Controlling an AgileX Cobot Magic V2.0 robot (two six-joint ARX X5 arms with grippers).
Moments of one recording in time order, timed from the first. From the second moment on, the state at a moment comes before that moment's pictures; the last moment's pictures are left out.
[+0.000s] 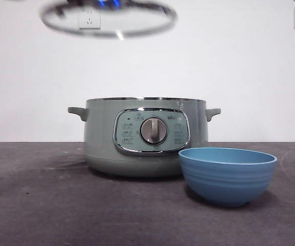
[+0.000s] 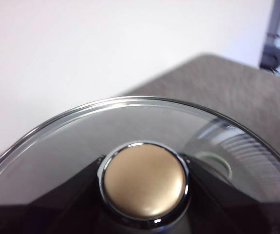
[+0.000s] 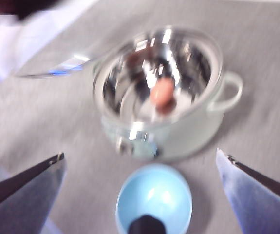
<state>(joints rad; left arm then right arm) -0.47 1.38 1.34 -0.19 0.14 0.11 0.09 0.93 1.09 -0.74 -0.62 -0.11</state>
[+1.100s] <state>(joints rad) -0.46 0.77 1.34 -0.75 0.00 0.10 0.51 1.55 1.34 -0.38 -0.21 0.09</state>
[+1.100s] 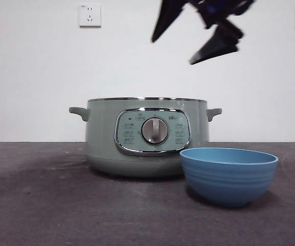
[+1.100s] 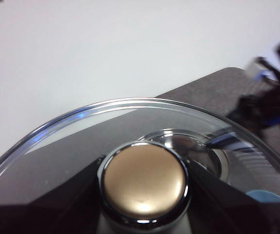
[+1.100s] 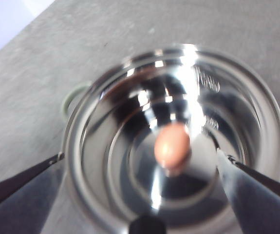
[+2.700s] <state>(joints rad) -0.46 0.69 1.34 -0.81 -0.02 0.10 0.57 2.09 1.69 -0.49 -0.03 0.09</state>
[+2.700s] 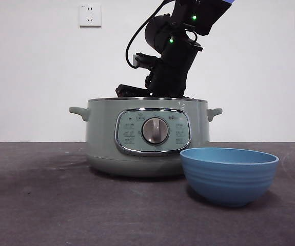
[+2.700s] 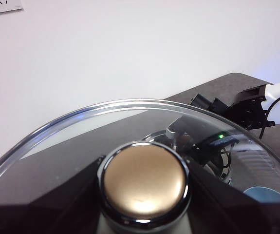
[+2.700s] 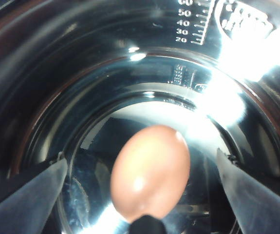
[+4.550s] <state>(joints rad) -0.46 0.69 1.34 -0.83 -0.02 0.10 0.56 1.47 1.59 -0.94 0.00 -0.01</state>
